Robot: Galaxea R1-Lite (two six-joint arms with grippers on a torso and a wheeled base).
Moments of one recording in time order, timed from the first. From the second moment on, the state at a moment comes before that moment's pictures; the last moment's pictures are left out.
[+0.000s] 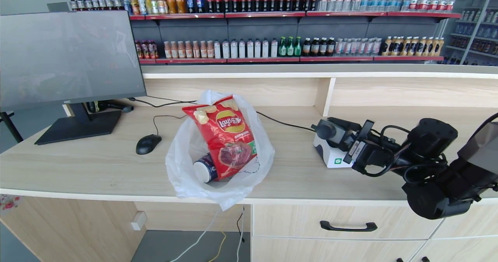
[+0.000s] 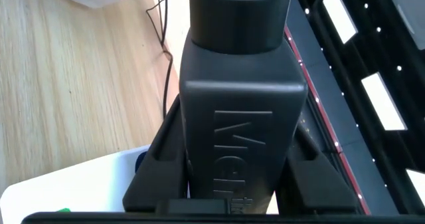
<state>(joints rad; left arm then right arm) 0.00 0.00 0.00 0.00 0.00 0.00 0.12 2.12 -0.74 -1.57 0.70 -1.13</state>
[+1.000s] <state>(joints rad) 0.00 0.00 0.00 0.00 0.00 0.00 0.12 2.07 -0.74 -1.57 0.70 -1.12</state>
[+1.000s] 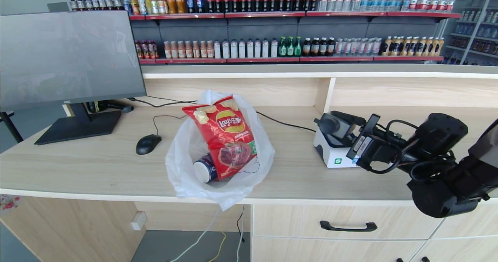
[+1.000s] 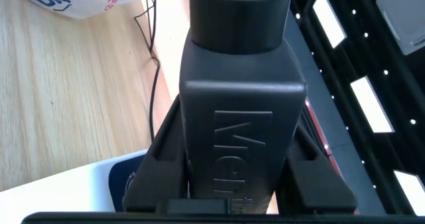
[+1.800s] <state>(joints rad) 0.00 0.00 0.00 0.00 0.00 0.00 0.33 1.71 -0.59 -1.57 0.48 -0.80</state>
